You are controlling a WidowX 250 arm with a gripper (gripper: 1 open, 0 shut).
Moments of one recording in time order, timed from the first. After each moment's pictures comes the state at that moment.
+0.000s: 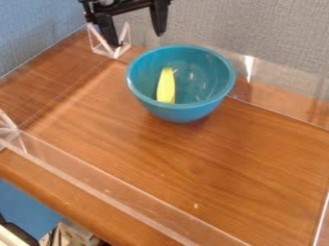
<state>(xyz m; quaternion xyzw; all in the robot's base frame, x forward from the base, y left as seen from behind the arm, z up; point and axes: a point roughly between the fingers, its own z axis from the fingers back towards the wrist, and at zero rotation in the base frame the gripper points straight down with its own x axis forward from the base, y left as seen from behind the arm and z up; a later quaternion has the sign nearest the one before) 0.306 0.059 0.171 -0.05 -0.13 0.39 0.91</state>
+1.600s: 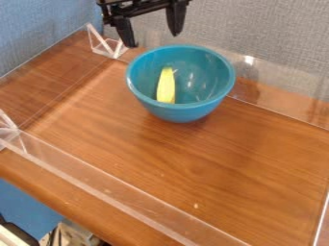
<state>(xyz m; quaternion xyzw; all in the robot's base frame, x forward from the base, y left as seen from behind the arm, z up) 0.314 0.055 0.166 -0.03 -0.16 0.40 0.90</state>
